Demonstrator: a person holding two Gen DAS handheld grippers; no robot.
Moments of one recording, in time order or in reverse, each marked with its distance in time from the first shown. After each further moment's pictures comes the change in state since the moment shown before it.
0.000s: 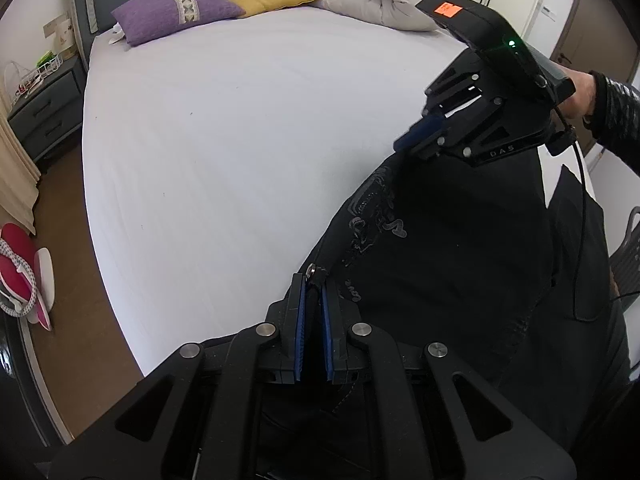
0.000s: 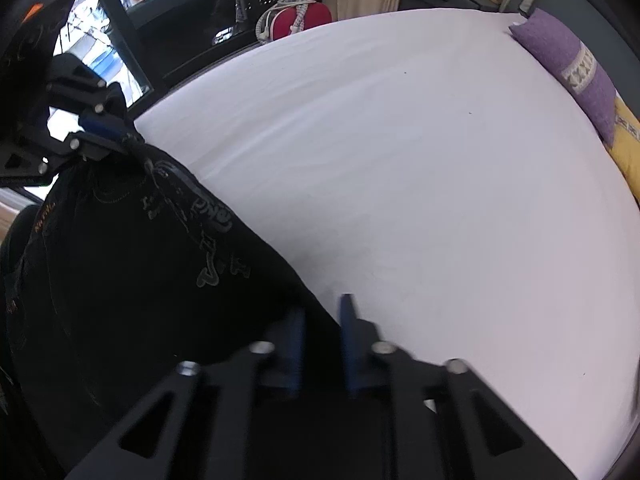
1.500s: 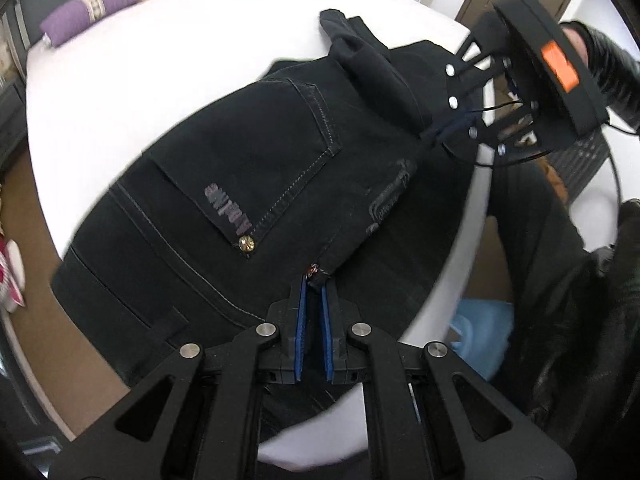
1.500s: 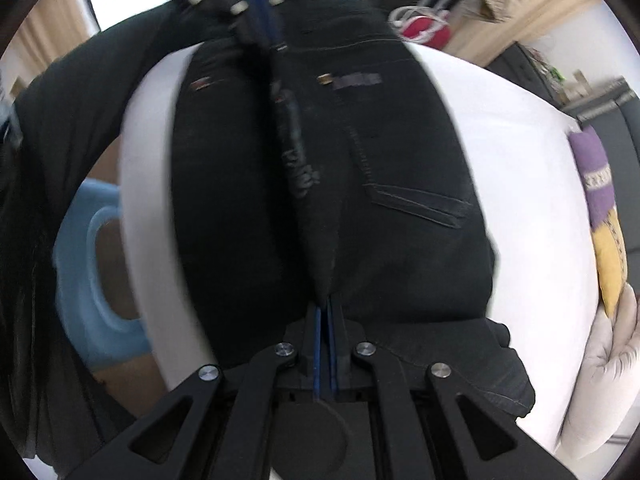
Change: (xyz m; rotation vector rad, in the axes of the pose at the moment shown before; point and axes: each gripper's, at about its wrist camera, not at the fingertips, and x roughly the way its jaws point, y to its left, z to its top) left arm -0.104 -0.208 -0.184 0.185 0.160 -0.167; right arm -0.089 0.292 -0.224 -0.435 0.094 -0.169
